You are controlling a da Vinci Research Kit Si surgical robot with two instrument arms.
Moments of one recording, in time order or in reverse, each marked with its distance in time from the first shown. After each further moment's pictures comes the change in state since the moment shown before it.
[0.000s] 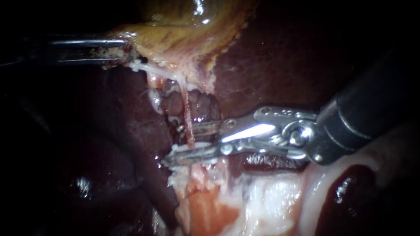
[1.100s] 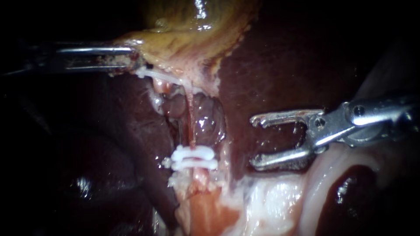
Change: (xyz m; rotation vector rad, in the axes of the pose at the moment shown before) right arm -0.002 -0.001 -0.014 0.048 -0.059 -0.348; left arm -0.003 0.000 0.003 -0.017 -0.008 0.023
